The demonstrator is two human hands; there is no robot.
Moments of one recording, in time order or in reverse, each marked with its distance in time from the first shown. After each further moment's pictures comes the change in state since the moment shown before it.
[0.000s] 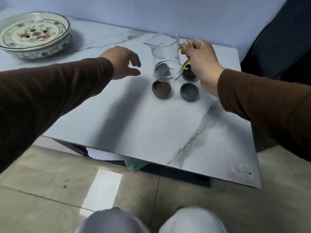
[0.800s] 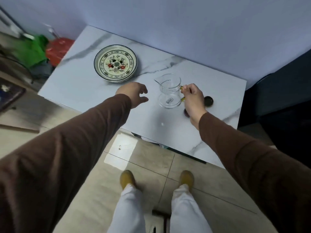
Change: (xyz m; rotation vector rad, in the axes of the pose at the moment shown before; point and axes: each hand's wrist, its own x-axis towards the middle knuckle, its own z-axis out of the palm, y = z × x) left_hand -0.131 -0.038 -0.273 -0.201 -0.251 -0.344; right_hand -0.065 -0.285 0.029 0.095 -0.126 0.420
